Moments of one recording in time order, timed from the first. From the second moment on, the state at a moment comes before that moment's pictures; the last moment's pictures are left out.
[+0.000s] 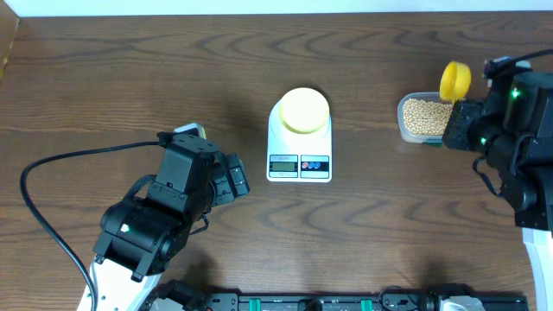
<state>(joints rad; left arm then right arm) -0.44 0.97 1.12 -1.10 -0.12 -0.67 0.06 1.13 1.40 -0.97 -0.01 0.23</state>
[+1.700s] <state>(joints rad) -0.63 1.47 1.12 -0.96 0.16 -0.44 0.06 1.29 1.40 -0.99 -0.10 0.17</state>
